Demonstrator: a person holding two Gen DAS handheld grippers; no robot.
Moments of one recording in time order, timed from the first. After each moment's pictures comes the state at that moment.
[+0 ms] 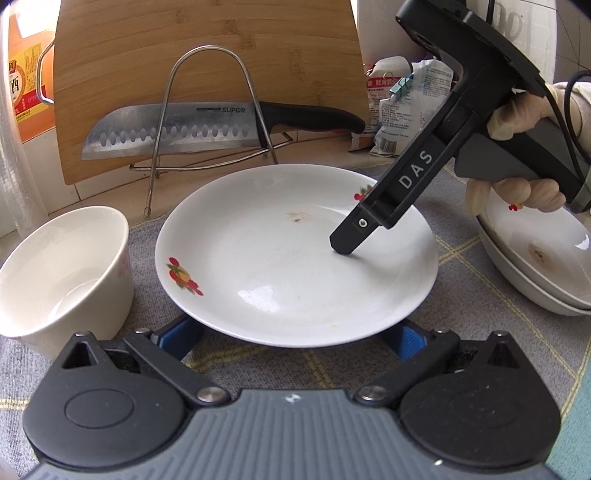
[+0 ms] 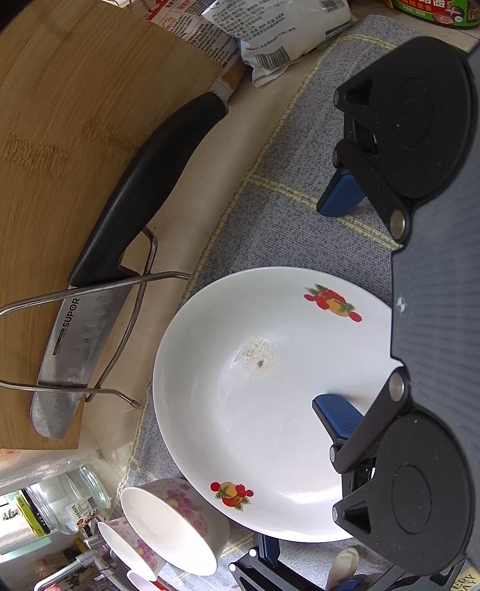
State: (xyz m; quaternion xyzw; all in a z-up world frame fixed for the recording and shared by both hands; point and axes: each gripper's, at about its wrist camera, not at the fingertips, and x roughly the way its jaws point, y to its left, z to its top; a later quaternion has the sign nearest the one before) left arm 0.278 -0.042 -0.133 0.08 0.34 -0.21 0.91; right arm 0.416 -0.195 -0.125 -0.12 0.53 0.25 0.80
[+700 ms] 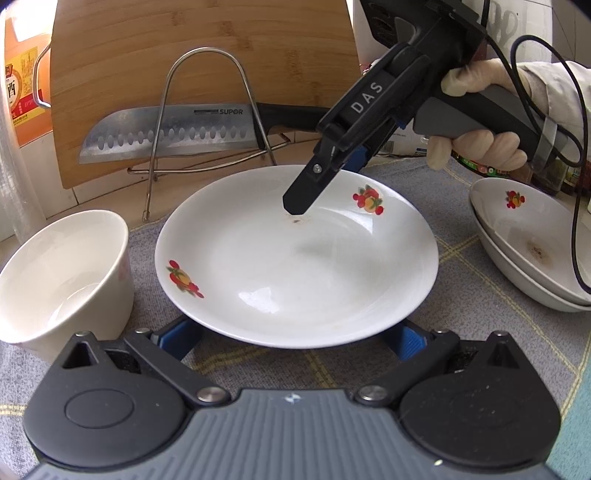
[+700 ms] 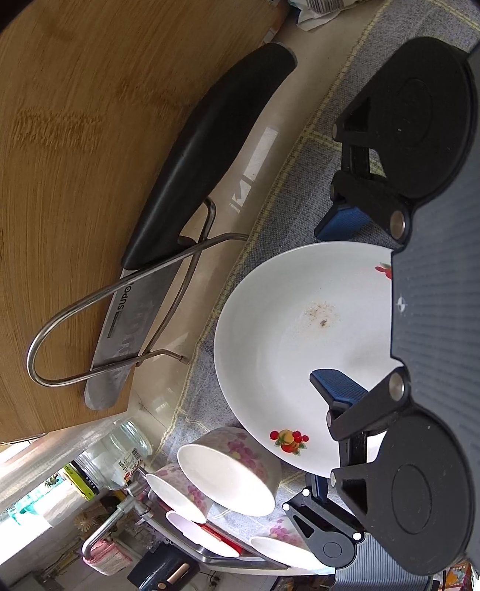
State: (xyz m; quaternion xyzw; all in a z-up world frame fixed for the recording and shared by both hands) left arm 0.279 -0.040 -0.134 0.09 0.34 -0.21 0.91; right arm 0.464 -0.205 -0.116 -0.01 0.54 0.36 0.76
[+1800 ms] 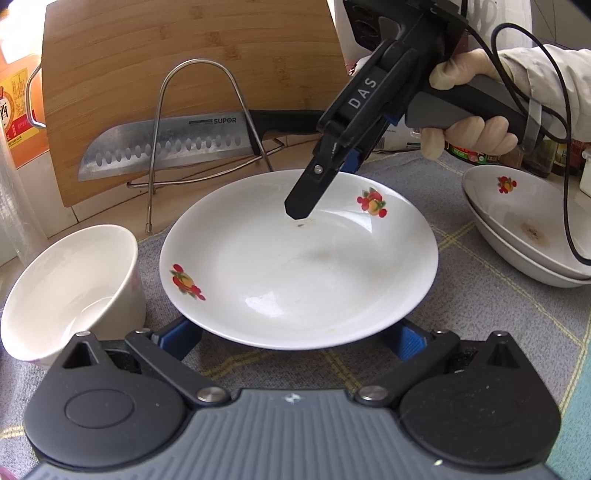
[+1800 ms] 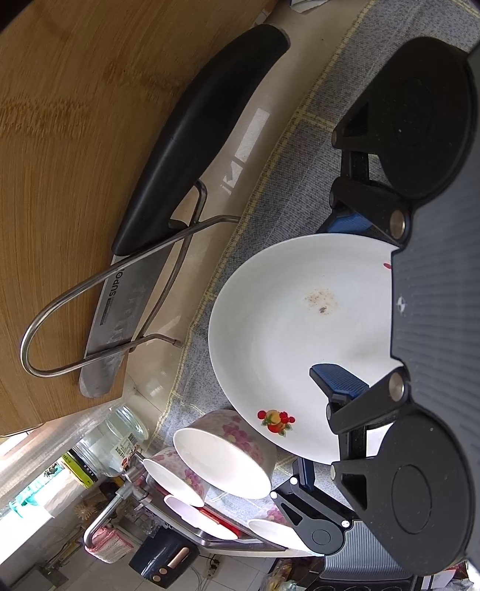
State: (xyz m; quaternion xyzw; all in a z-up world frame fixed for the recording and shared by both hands) left arm 0.273 -0.033 -0.132 0.12 0.32 -0.23 0.91; right arm 0.464 -0.205 -0.117 0.01 0.55 0.38 0.74
